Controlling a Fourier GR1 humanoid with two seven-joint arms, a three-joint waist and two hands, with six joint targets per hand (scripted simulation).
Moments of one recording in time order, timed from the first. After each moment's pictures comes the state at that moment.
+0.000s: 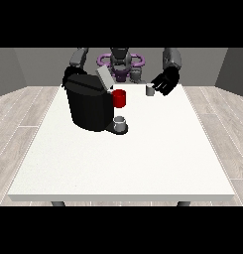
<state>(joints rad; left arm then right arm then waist) -0.86 0.44 0.03 -0.64 -0.59 -0.09 -0.29 -0.23 -0.03 -0.05 -1.31 -0.04 -0.13 -0.07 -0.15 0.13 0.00</state>
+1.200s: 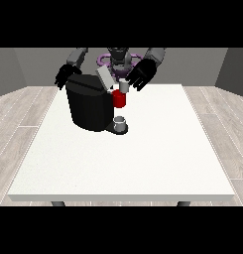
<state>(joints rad) -1.14 0.48 0.12 -0.63 -0.60 -0.11 -0.13 -0.32 -0.02 0.00 -1.39 0.00 -0.16 -0.03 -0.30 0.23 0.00</state>
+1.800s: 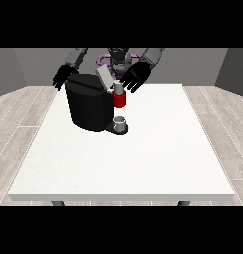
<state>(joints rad) -1.17 0.44 0.11 -0.62 -0.62 -0.13 -0.11 -0.34 -0.03 -0.03 -1.38 -0.02 -0.16 -0.04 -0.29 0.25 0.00</state>
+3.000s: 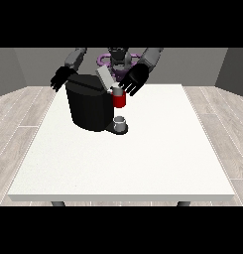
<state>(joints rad) -1.17 0.41 0.10 -0.60 -0.65 -0.15 -0.10 -0.32 -0.05 -0.07 -1.37 -0.04 -0.16 -0.07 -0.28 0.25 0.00</state>
